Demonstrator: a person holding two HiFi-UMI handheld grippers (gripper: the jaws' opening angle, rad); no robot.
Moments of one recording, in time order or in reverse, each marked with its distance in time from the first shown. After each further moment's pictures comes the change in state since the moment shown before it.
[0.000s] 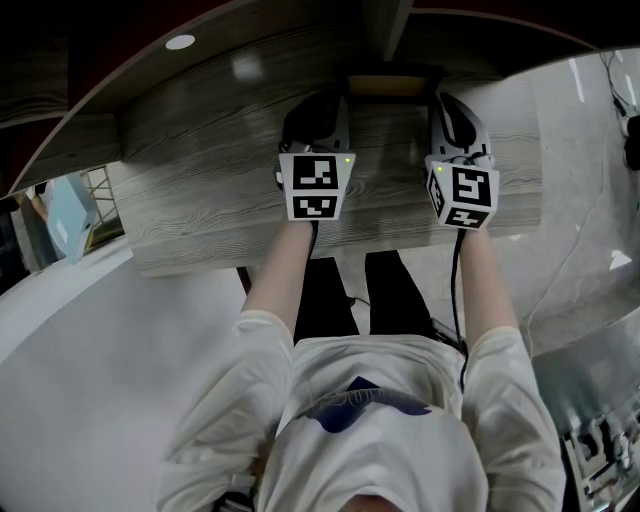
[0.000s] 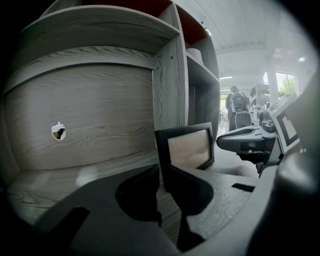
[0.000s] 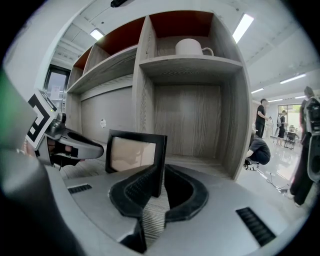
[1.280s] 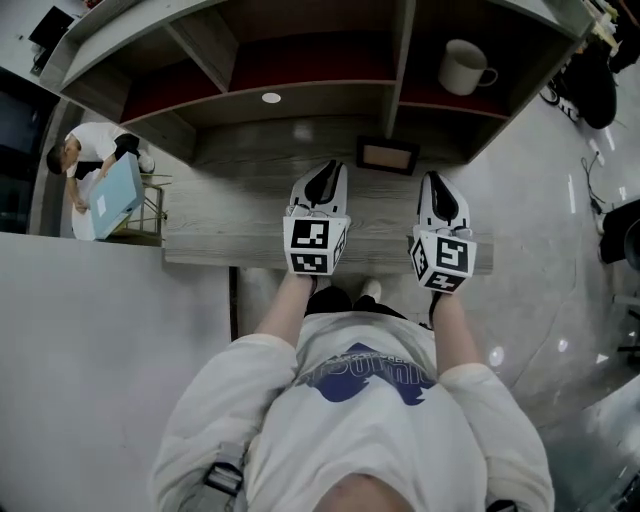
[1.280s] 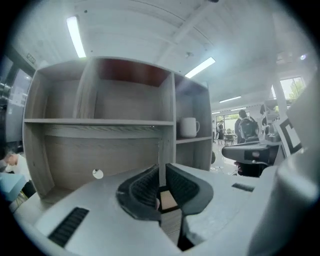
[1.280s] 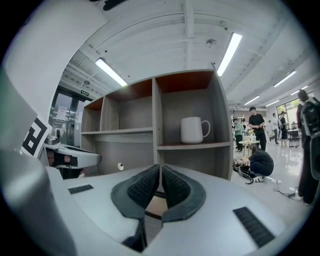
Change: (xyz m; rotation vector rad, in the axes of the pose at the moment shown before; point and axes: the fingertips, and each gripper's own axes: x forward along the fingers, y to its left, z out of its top) left arm -0.192 -0.030 0.134 -0.078 -0.246 0.145; right arm -0.164 0.028 0.160 0.056 -0.225 0.046
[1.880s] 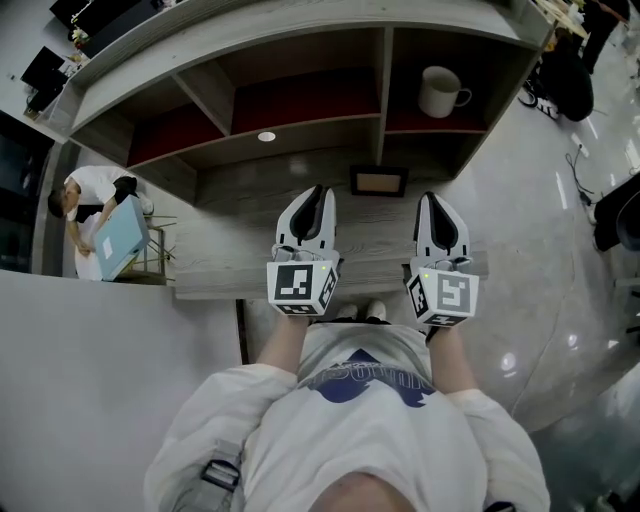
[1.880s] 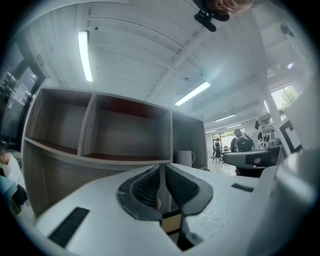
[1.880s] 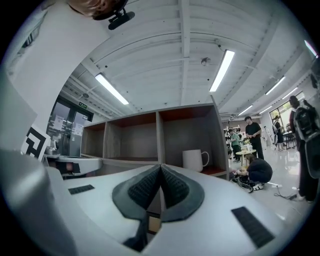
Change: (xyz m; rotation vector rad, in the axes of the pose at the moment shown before) left arm -0.054 0.004 0.093 -0.020 -0.244 -0.044; right arm -0.048 0.026 0.094 0.027 -0.166 -0.041
